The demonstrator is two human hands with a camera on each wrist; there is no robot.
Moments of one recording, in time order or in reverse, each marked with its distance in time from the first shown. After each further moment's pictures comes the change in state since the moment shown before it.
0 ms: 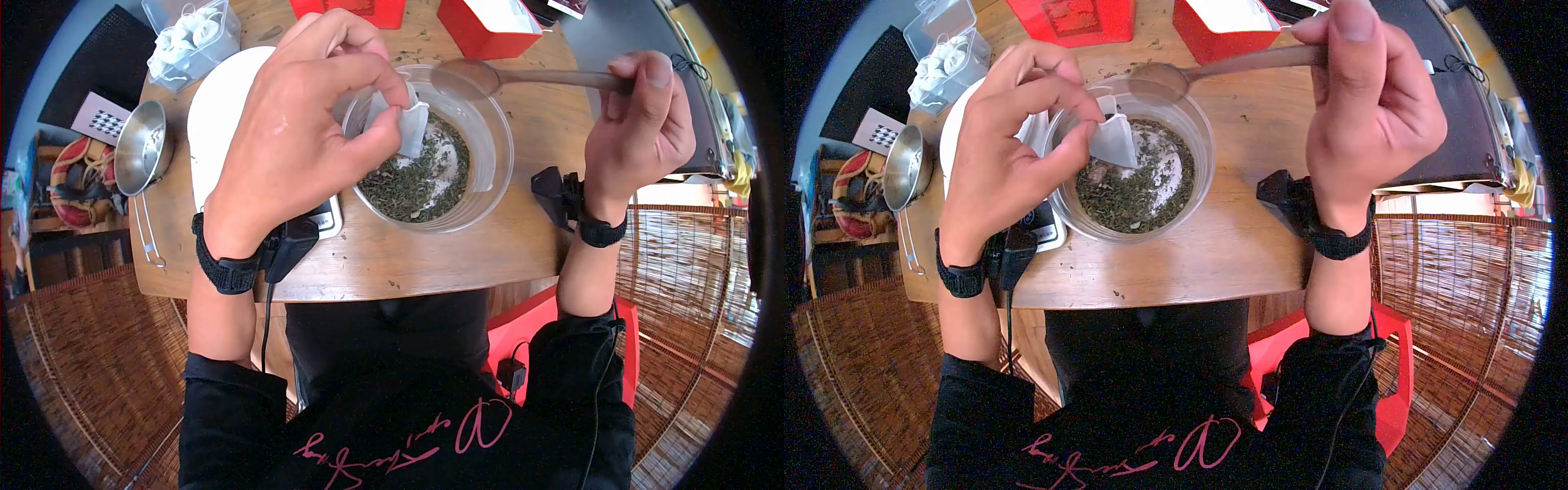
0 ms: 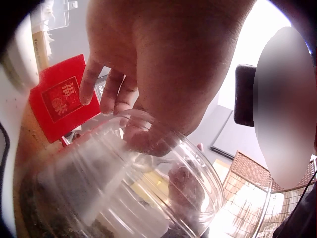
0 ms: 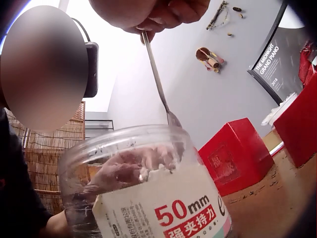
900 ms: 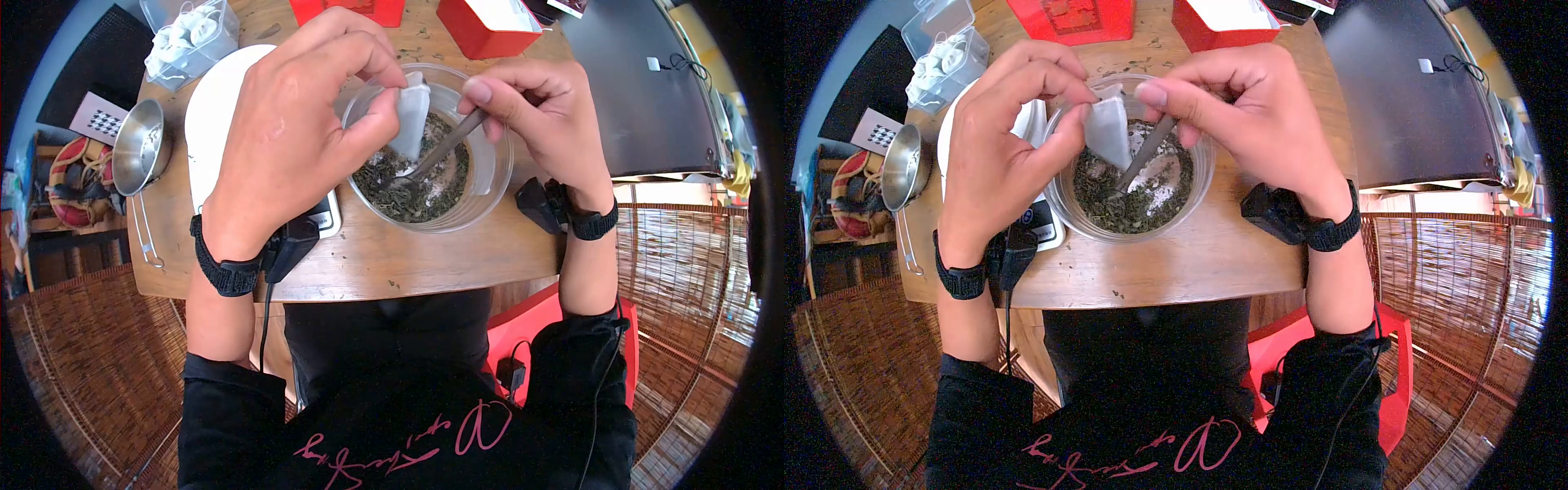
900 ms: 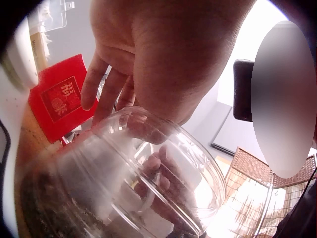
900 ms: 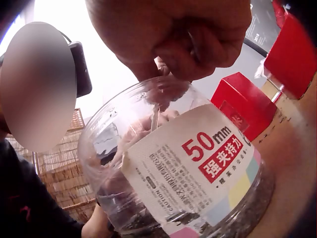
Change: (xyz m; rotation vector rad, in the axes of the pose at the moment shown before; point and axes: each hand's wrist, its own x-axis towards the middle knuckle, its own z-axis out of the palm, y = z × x) left_hand 0.001 0.001 0.002 -0.063 0.036 0.007; right_hand -0.016 -0.011 0.031 0.116 -0.801 0.574
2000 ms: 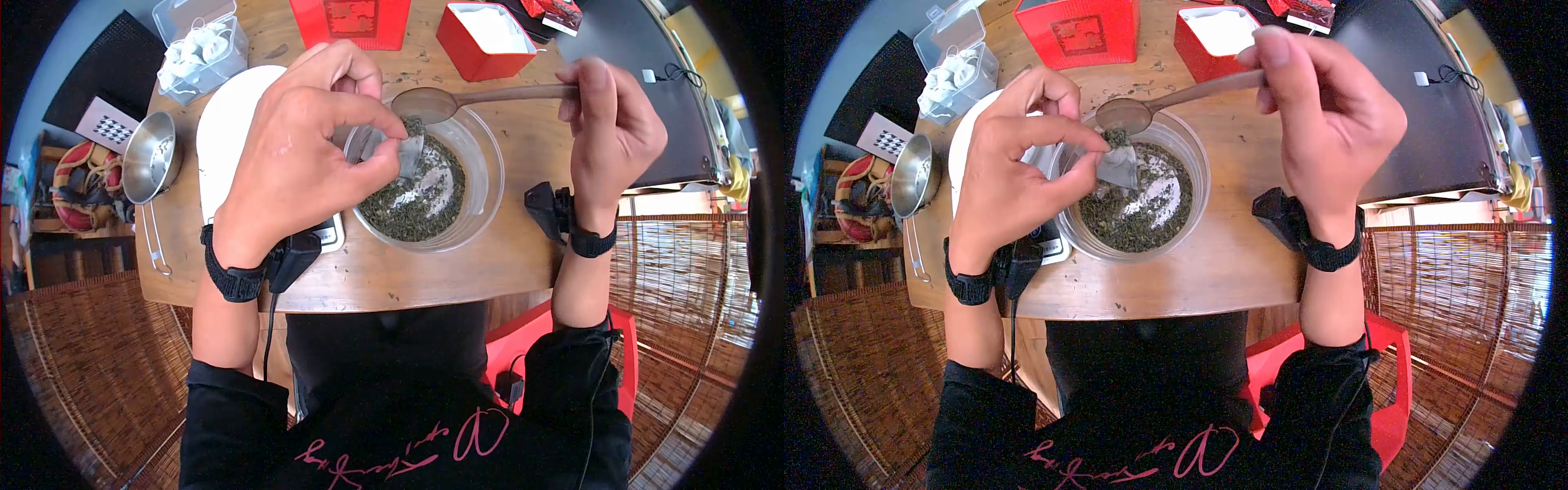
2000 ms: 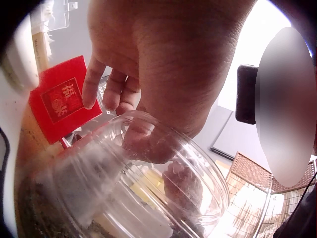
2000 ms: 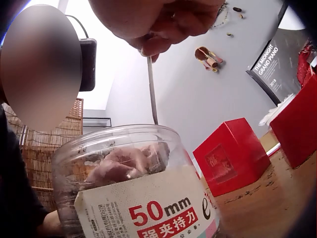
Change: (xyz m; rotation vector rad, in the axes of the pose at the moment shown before) left_hand -0.005 -0.011 -0.003 -0.047 -0.030 -0.014; right_hand -0.001 -0.006 -0.019 -0.157 0.628 -0.431
